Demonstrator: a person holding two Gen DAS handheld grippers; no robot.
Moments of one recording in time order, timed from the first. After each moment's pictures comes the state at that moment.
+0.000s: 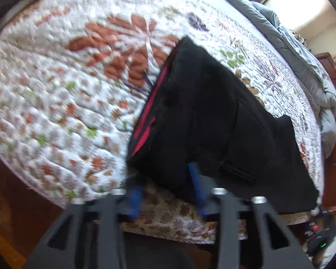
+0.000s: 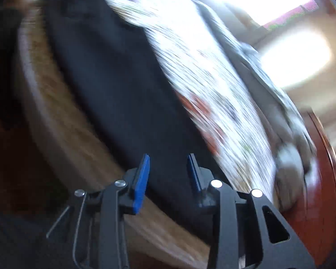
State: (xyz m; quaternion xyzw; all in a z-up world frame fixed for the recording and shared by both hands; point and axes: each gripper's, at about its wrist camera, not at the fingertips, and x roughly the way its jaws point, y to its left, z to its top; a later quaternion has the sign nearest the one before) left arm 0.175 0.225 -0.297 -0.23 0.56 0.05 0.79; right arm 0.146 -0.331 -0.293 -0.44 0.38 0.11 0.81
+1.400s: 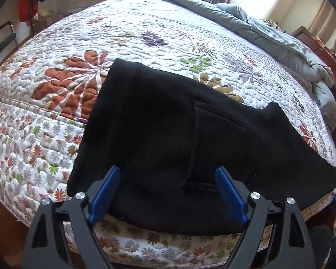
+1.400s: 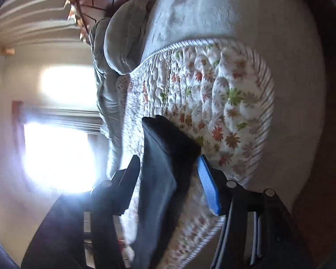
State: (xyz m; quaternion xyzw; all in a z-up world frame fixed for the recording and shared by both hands) left arm 0.192 0.171 -0.304 -0.14 0.50 0.00 0.85; right arm 0.119 -0.767 -0.380 0.64 0.24 -0.04 0.73
